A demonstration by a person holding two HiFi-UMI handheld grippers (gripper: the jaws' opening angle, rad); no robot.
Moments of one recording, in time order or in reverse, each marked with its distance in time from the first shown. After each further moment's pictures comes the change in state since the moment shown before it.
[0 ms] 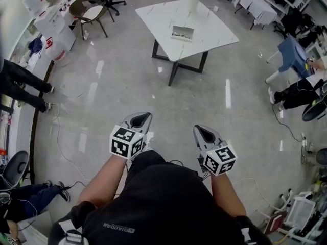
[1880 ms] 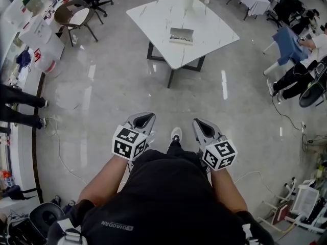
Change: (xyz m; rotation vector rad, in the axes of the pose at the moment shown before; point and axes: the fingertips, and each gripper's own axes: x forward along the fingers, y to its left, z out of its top) left arm 0.063 0.093 0.034 0.052 0.058 -0.123; right arm 0.122 -0.023 0.048 0.033 -0.027 -0.091
